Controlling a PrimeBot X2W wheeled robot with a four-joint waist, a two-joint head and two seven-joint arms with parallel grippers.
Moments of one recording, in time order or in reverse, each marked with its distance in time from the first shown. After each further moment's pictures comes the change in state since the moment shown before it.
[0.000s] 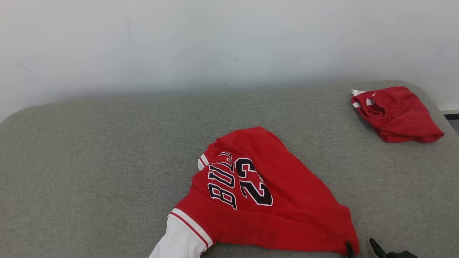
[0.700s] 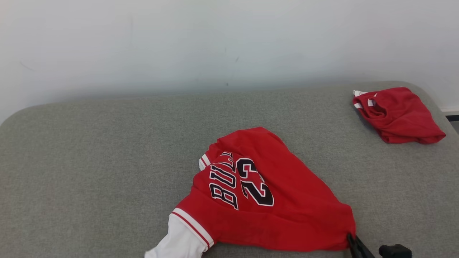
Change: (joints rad) left arm -0.077 0.016 -0.066 0.050 -0.092 0.000 0.000; right arm -0.061 0.018 0.032 0.063 0.019 0.000 0.000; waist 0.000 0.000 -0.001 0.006
